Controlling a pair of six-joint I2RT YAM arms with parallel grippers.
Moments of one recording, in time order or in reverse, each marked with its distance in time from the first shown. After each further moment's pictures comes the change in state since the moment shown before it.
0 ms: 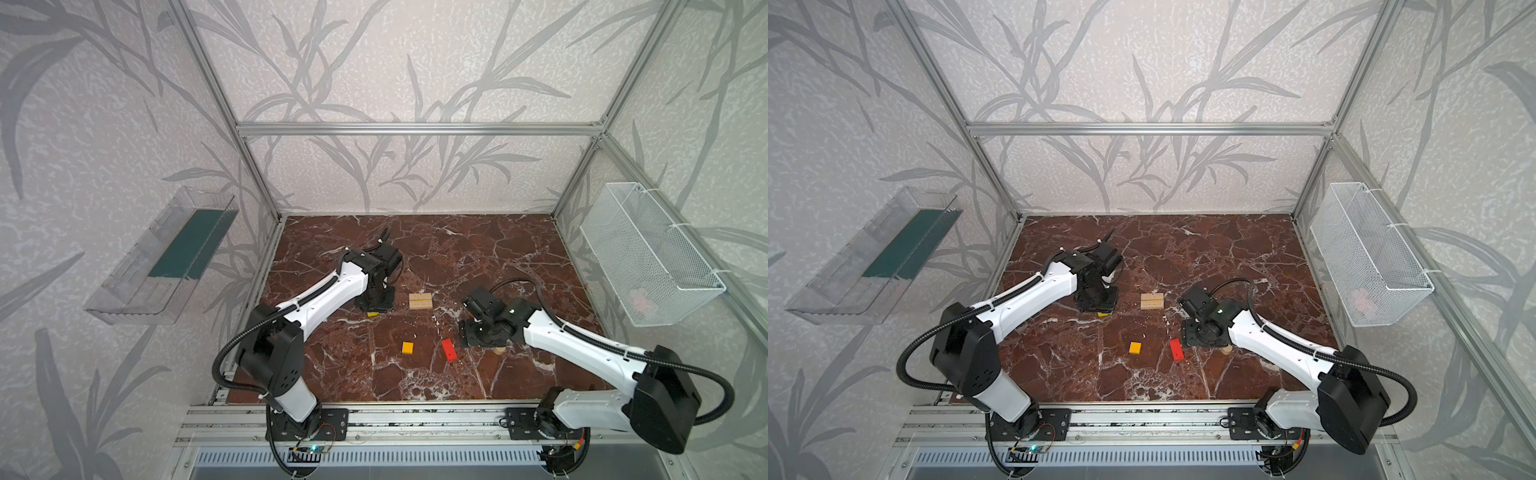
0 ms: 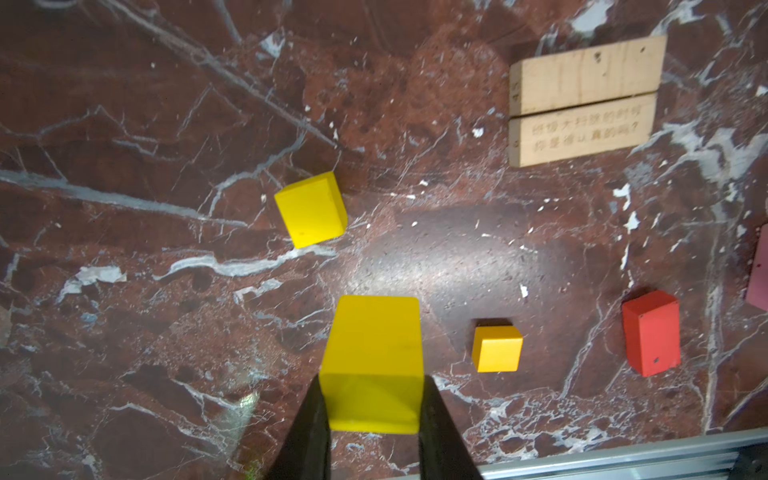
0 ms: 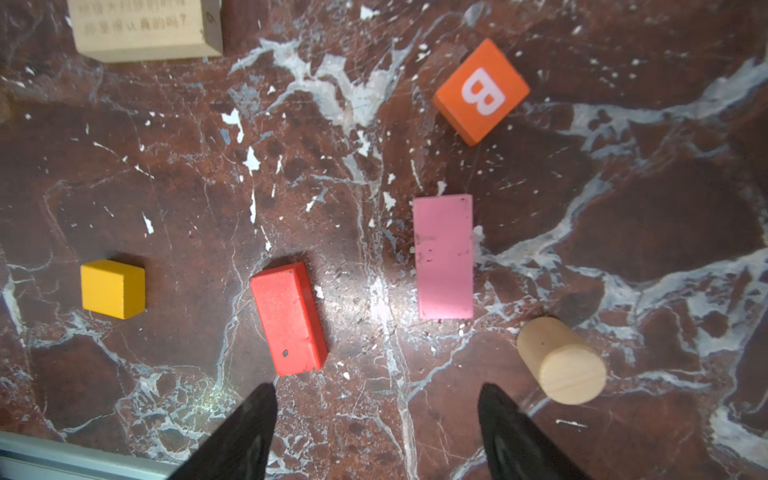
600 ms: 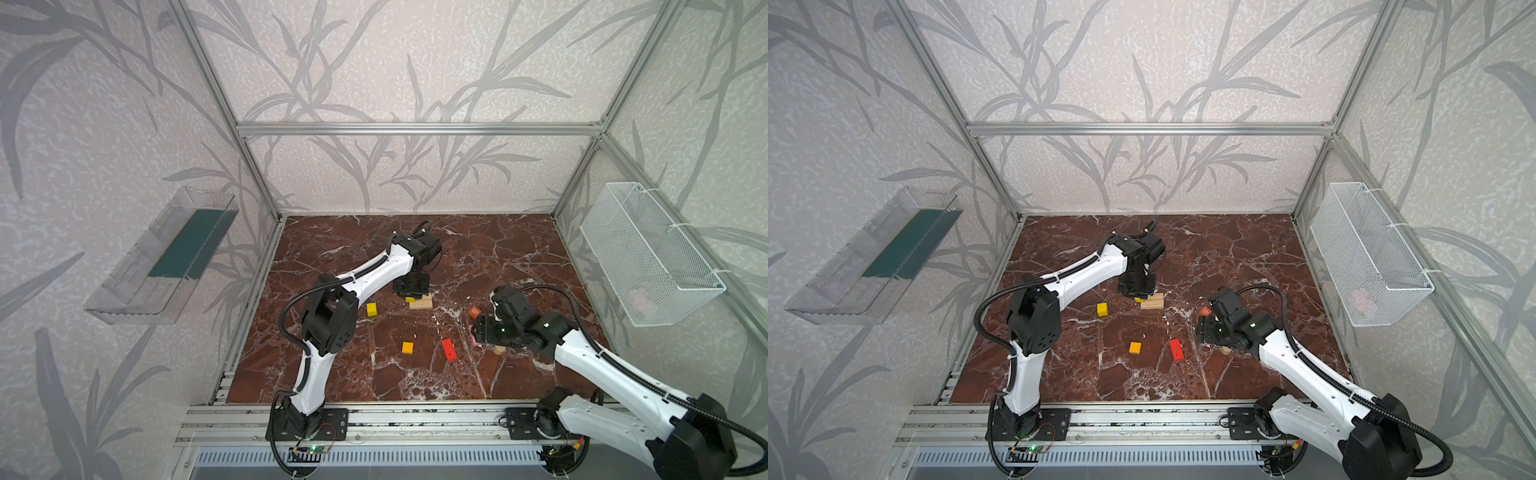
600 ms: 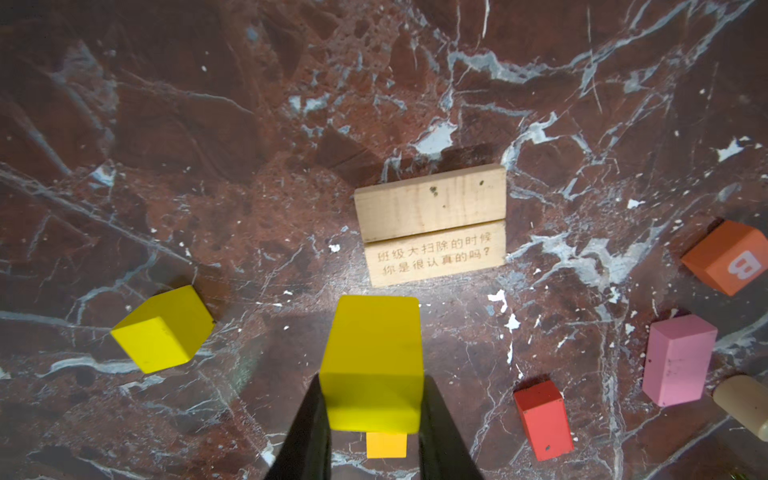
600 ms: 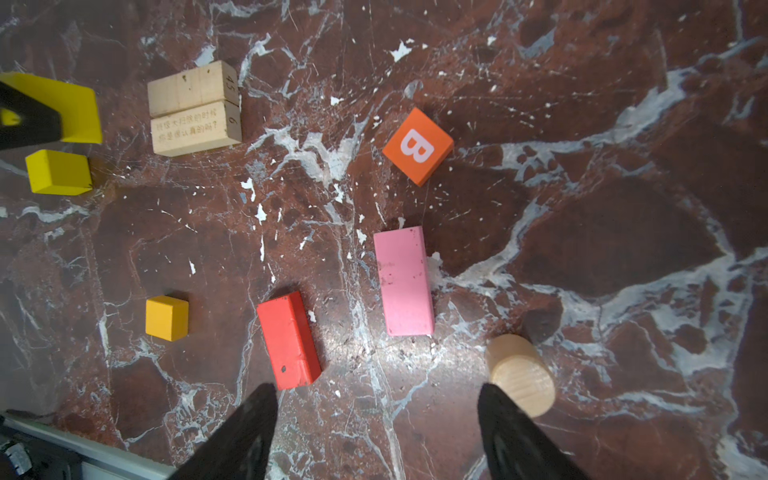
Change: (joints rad) left arm -0.119 0.430 0.474 -0.104 -0.006 -0.116; right arm -0.173 -0.226 -0.152 0.117 -0.105 -0.056
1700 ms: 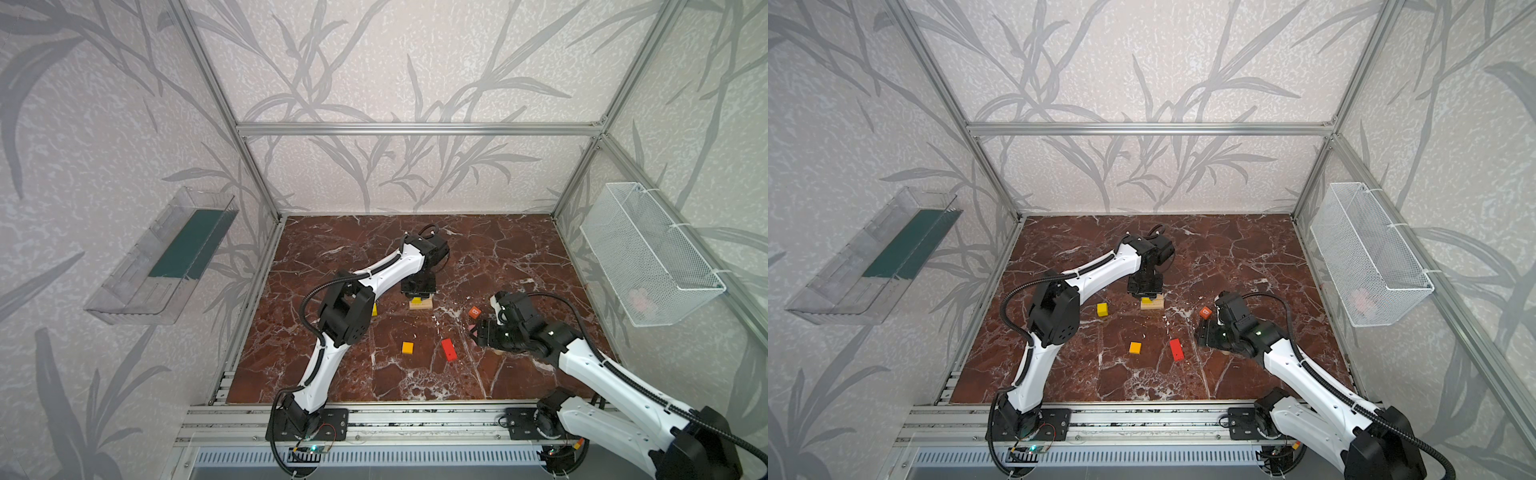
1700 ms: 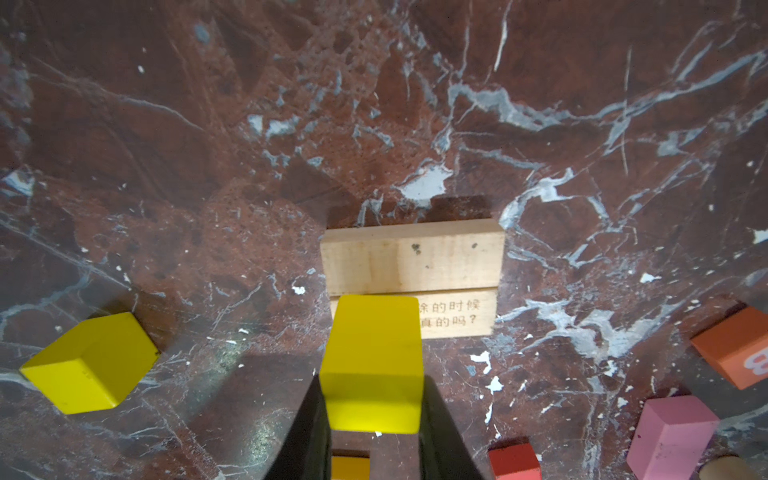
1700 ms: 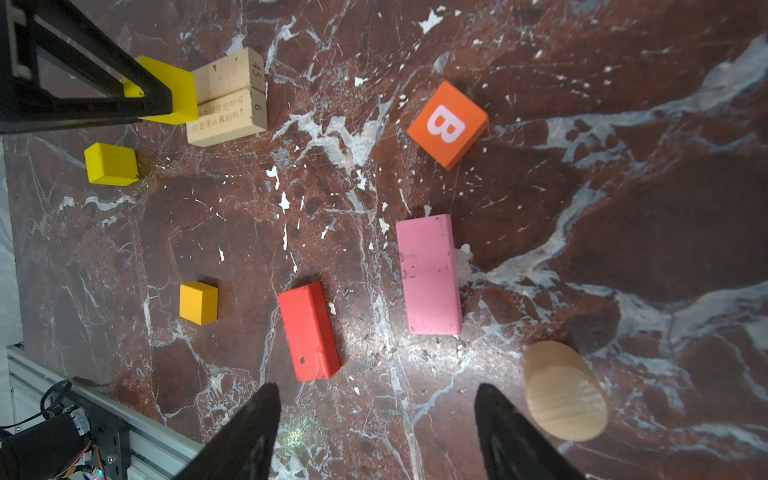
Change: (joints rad) left arm -0.012 0.136 0.127 -0.029 -0.001 -0.097; right arm -0.048 -0.066 -0.098 0.089 -0.112 -0.003
